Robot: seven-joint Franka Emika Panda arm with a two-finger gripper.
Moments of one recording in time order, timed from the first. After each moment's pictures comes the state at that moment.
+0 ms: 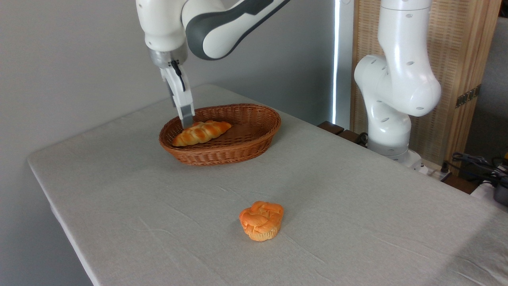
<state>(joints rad) -0.28 -0.04 -0.24 -1.98 -0.42 2.01 0.69</state>
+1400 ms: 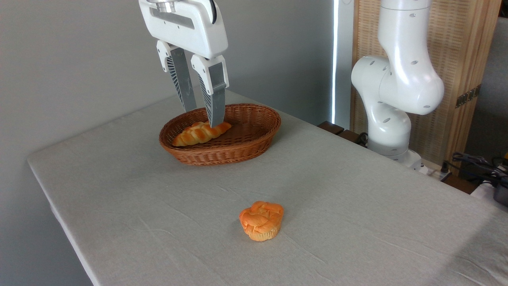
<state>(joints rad) -0.13 -0.04 0.03 -1.55 -0.02 1.51 0.68</state>
